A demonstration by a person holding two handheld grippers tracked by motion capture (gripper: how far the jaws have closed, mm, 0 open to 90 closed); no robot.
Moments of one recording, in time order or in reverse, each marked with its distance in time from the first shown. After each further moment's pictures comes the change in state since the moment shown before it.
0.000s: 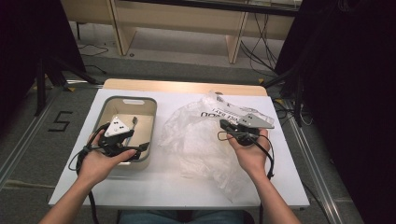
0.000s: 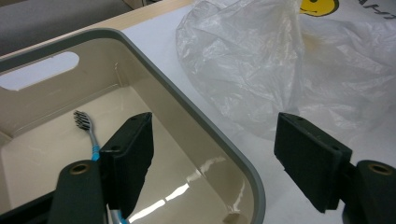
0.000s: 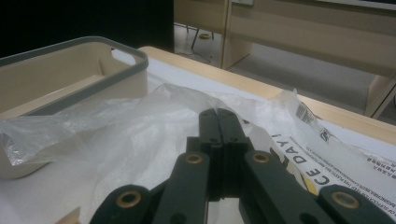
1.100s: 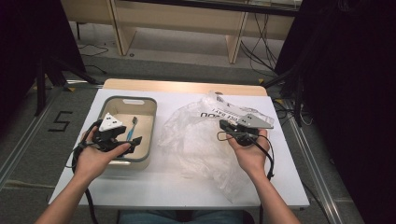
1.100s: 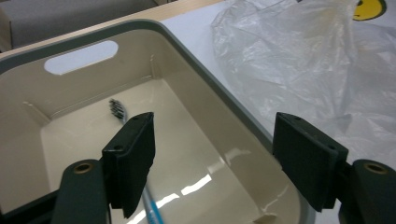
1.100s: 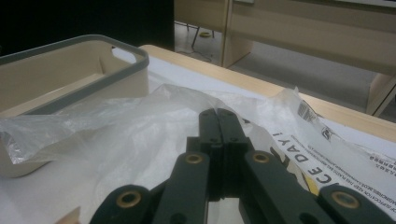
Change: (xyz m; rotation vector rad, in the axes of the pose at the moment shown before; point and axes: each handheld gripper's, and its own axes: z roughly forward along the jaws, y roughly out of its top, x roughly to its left) left arm 0.022 -0.002 0.000 0.015 0.088 -0.056; right arm 0.001 -0.001 0.001 0.007 0.003 0.001
